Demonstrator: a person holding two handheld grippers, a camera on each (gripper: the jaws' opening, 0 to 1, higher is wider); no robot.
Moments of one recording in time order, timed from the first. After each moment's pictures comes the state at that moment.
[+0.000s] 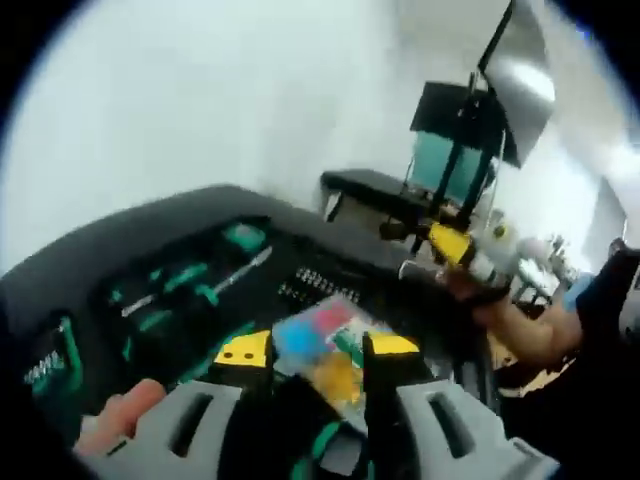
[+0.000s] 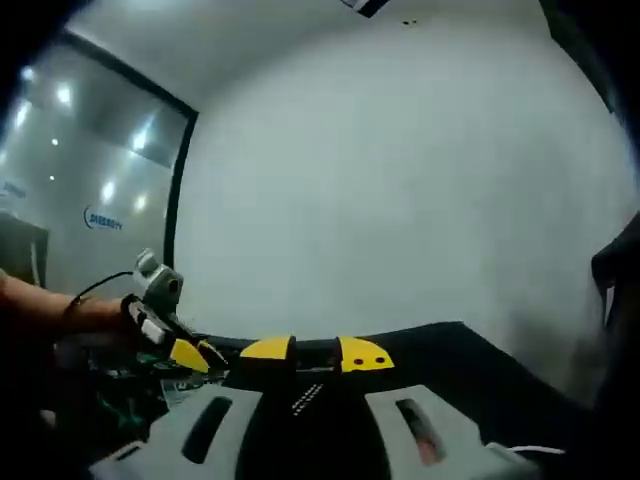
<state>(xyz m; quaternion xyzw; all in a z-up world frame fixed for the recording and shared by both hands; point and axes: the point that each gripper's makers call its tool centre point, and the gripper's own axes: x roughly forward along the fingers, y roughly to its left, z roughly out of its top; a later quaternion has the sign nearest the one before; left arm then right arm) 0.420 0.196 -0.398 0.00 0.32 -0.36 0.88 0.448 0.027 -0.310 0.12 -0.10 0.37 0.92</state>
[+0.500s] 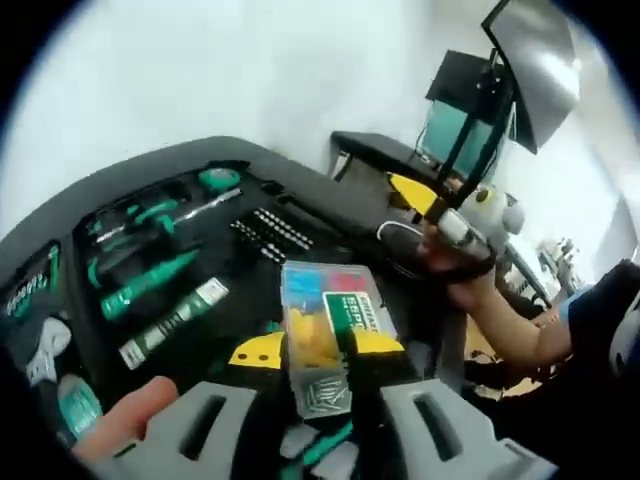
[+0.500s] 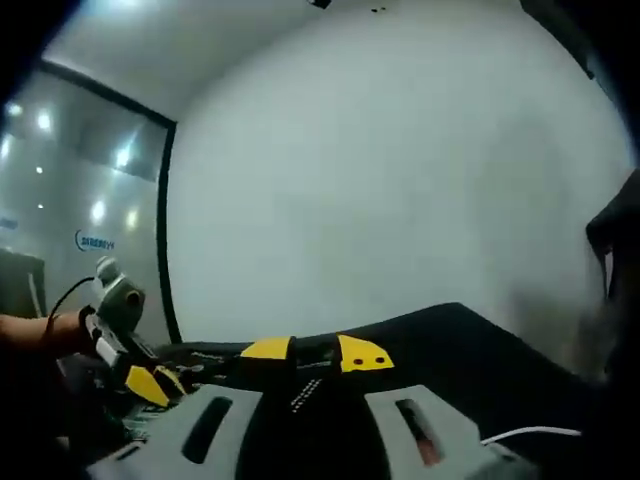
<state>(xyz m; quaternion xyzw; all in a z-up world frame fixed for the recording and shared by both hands) 0.347 0.140 -0.387 -0.04 0.35 -0.34 0.87 0.457 0.022 -0.316 0.17 -0.07 0.37 0.91</state>
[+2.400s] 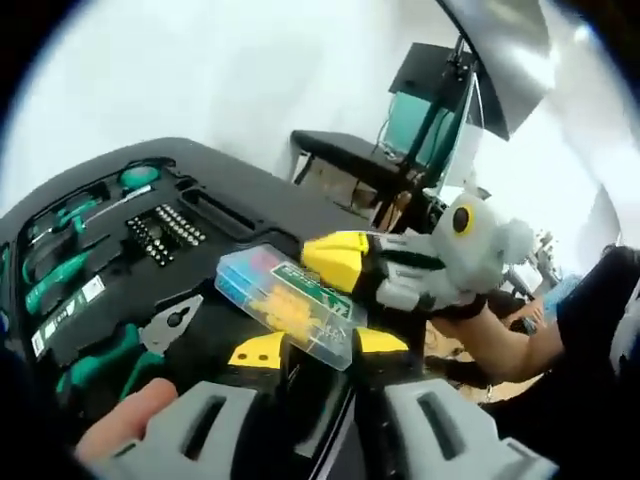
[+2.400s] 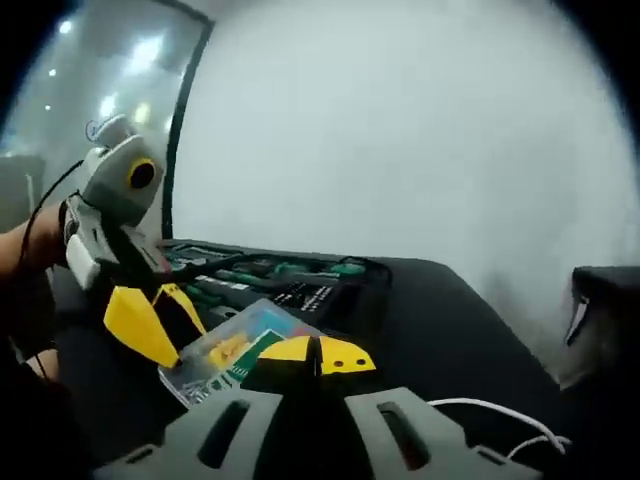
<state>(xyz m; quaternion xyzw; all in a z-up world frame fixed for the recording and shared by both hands) 0.342 0.070 -0.395 -0.03 0.33 -0.40 0.85 0.411 0.021 -0.369 0.01 0.02 0.33 0.94</state>
